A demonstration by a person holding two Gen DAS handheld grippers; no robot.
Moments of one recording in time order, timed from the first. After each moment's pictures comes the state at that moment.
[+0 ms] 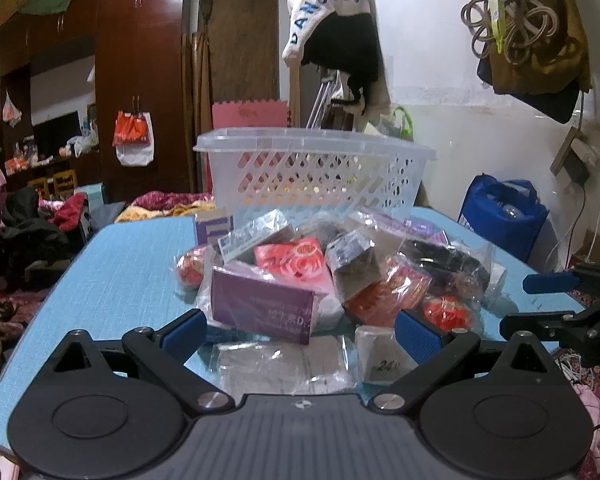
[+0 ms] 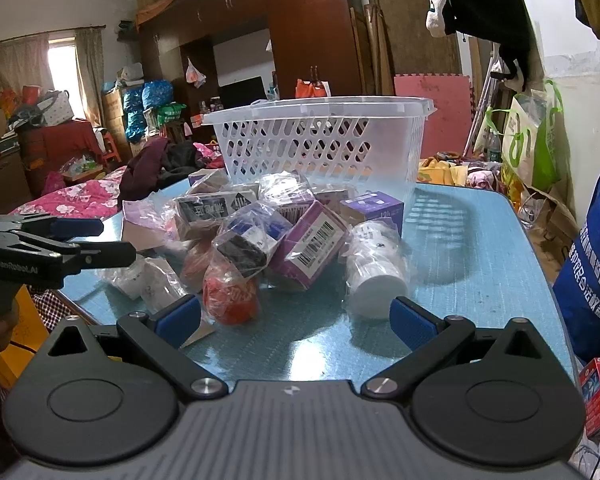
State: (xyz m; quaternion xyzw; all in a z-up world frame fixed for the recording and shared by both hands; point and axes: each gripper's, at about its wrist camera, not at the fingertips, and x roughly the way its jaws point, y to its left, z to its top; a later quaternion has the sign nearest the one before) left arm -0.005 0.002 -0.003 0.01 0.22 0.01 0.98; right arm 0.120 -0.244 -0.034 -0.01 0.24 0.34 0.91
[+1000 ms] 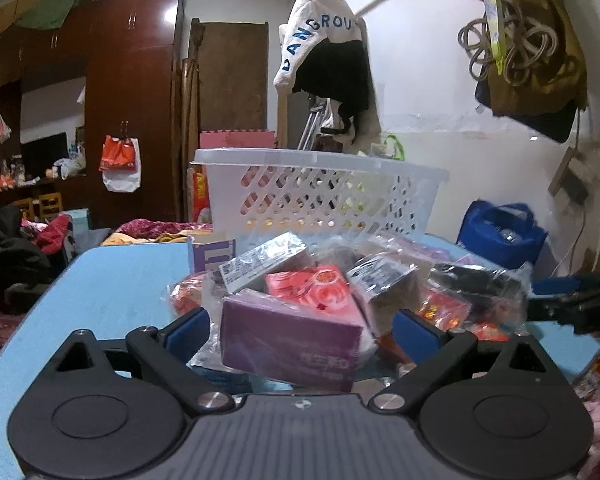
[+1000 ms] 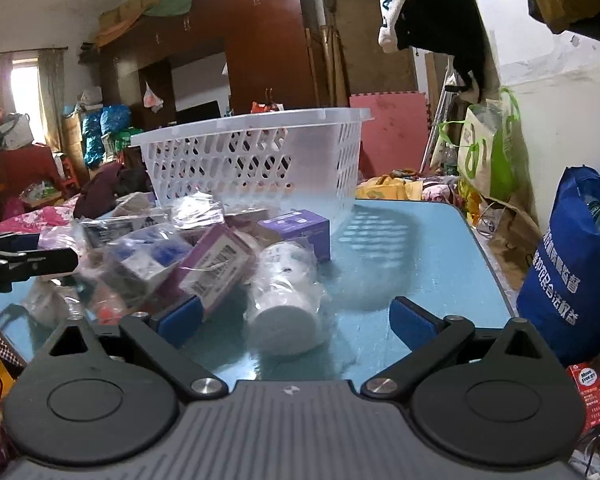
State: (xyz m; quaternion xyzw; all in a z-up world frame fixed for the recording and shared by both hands) left arm 0.028 0.023 -0.024 0.00 0.17 -0.01 0.99; right arm 0.157 -0.259 -0.049 0.00 0.21 0.28 0.94
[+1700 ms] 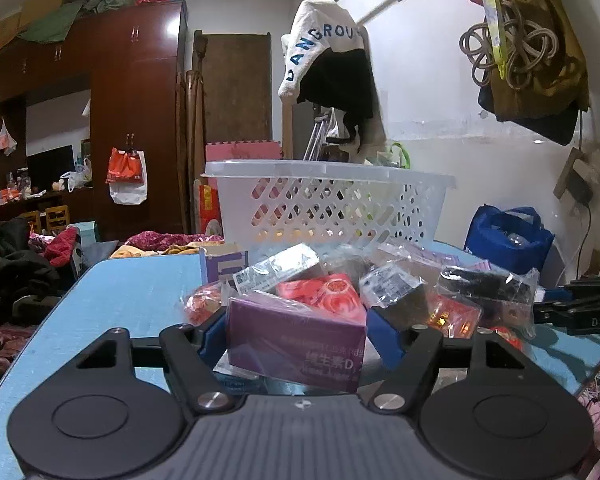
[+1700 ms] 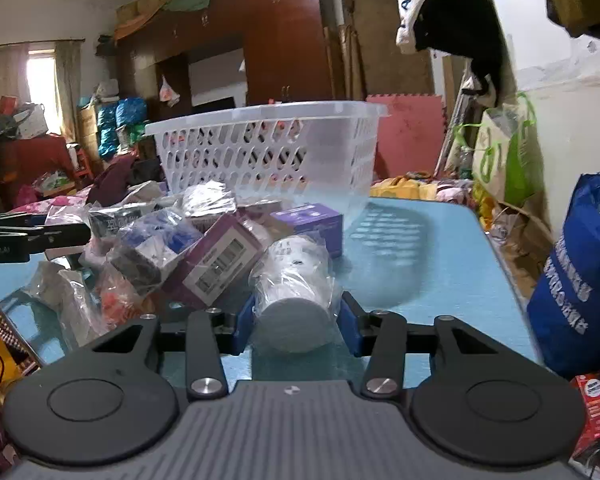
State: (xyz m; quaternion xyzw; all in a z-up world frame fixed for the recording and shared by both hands) left arm 0.021 0.030 -0.021 0.01 0.15 -0.01 0.99; right arm 0.145 -0.262 -0.051 -0.01 0.20 0.30 0.93
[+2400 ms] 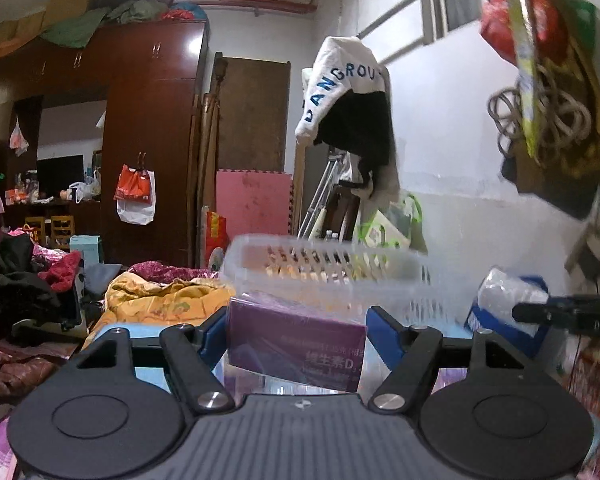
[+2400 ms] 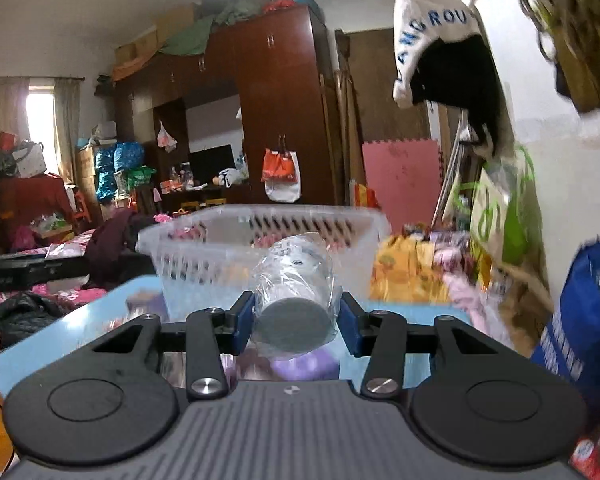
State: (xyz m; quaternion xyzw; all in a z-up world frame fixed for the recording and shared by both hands) left arm 0.064 0.051 0.061 -0.04 0.11 0.00 0.99; right arm 0.185 -0.241 0.033 0.00 0.14 0.30 0.95
